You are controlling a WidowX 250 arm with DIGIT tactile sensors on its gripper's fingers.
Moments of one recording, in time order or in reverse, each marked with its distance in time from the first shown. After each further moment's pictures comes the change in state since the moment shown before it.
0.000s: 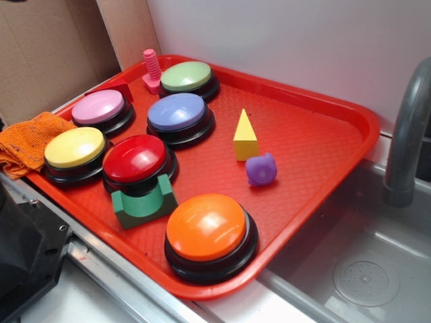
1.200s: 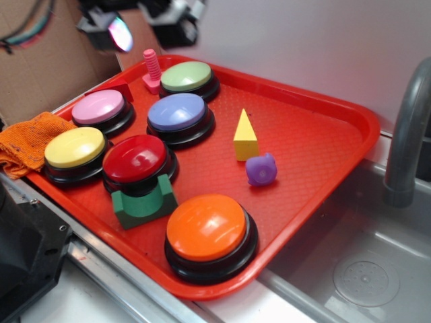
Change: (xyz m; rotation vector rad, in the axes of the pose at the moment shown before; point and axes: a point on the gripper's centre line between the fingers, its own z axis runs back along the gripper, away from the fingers) arm 0.104 -0.019 -0.124 0.007 -0.076 0.435
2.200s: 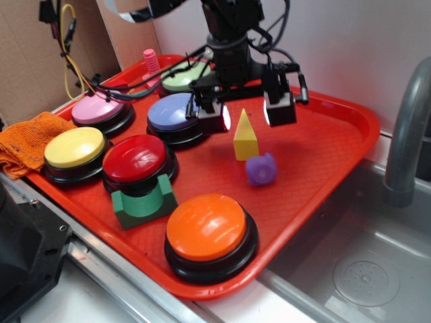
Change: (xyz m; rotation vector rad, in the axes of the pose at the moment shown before) arm 0.020 -0.051 -0.104 0.011 0.032 0.260
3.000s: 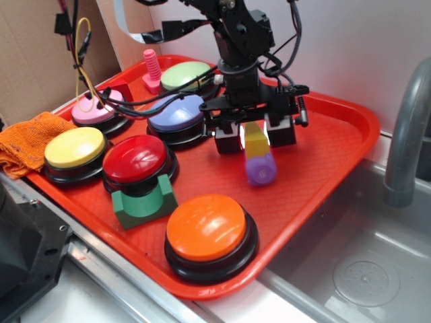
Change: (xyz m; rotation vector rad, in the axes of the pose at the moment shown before) arm -0.010 -0.005 -0.019 -0.021 0.019 0.023
